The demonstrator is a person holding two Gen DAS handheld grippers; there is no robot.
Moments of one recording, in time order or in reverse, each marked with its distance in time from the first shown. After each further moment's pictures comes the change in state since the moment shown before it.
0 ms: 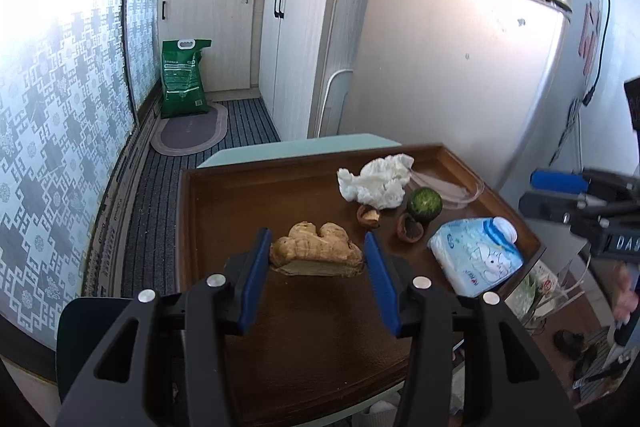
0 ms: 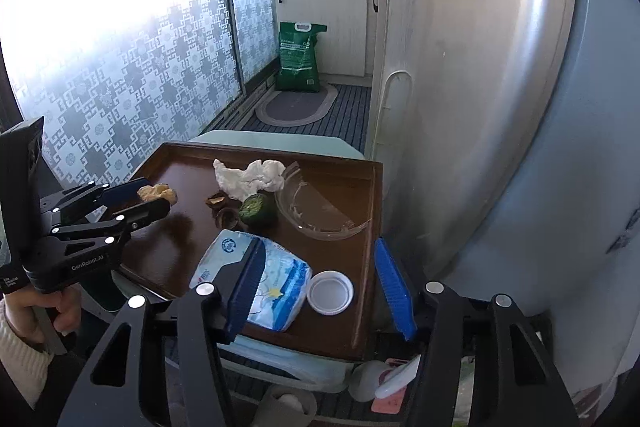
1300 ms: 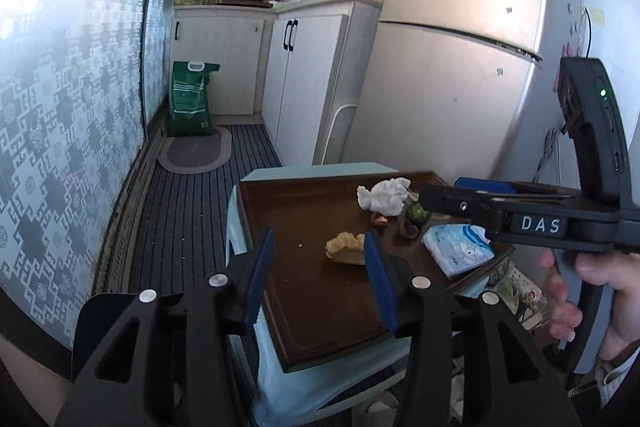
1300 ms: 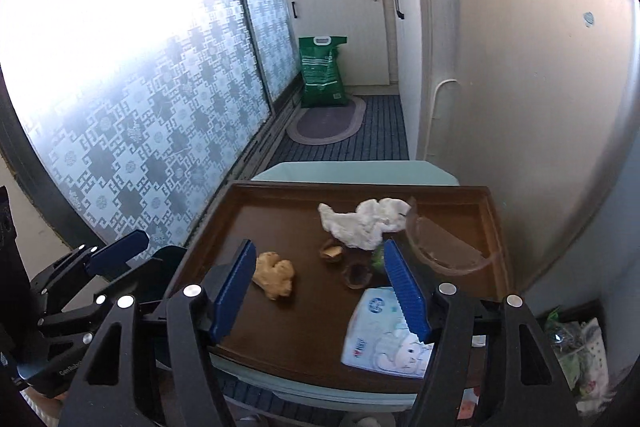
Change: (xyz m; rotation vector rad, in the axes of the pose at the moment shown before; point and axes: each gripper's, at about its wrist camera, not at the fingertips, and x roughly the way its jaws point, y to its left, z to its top) left arm -0.059 0.021 -0.011 -0.019 -0.089 -0.026; right arm 0.020 0.067 0.027 0.072 -0.080 0.023
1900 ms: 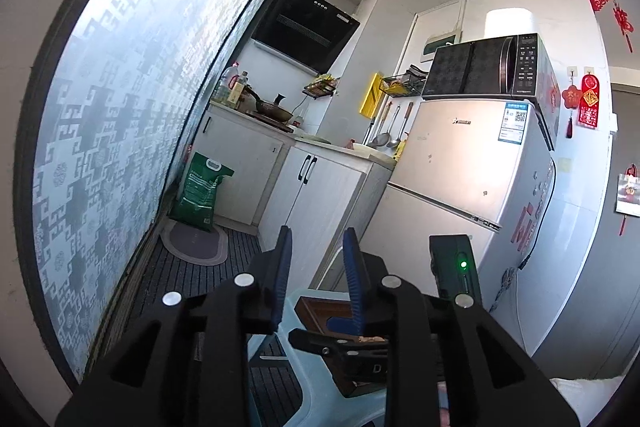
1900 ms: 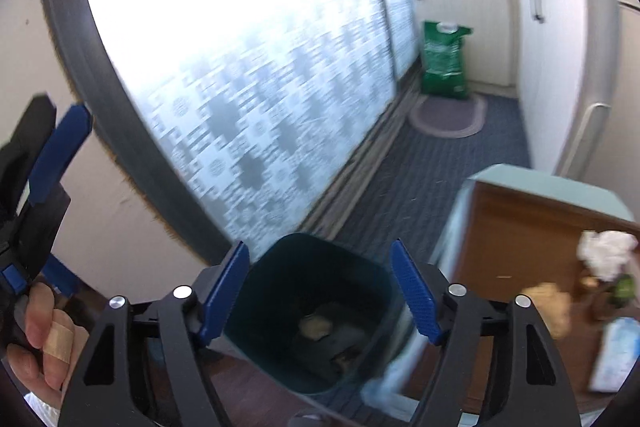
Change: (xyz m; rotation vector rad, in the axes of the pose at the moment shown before) left arm -0.156 0.103 0.000 -0.206 -0.494 -0.098; right arm 0.035 0.166 0.000 -0.156 0.059 0.314
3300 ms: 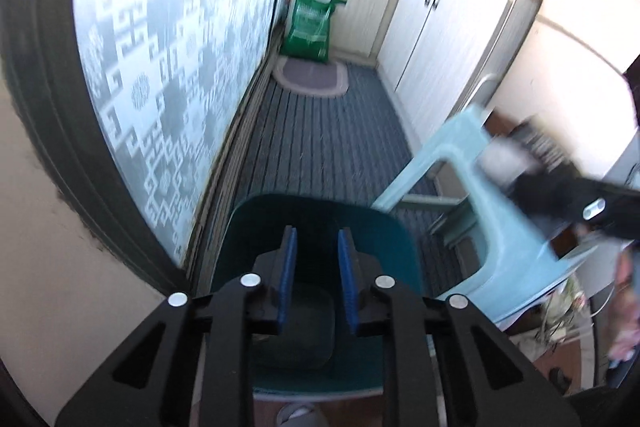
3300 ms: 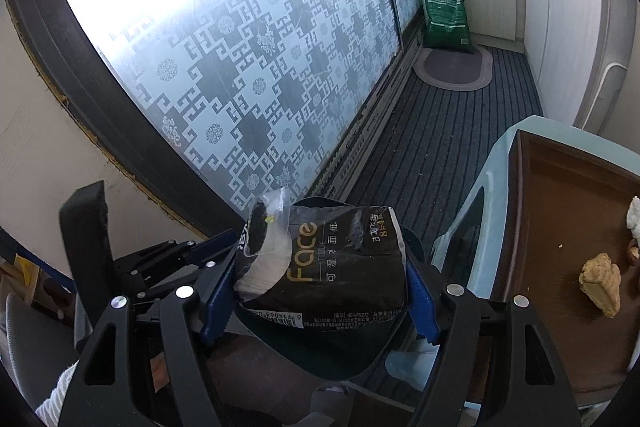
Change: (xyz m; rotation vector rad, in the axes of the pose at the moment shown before) left arm 0.044 0.122 -0.083 -0.015 0.602 0.410; right arm 0.058 0.034 -0.001 0.042 0.194 0.041
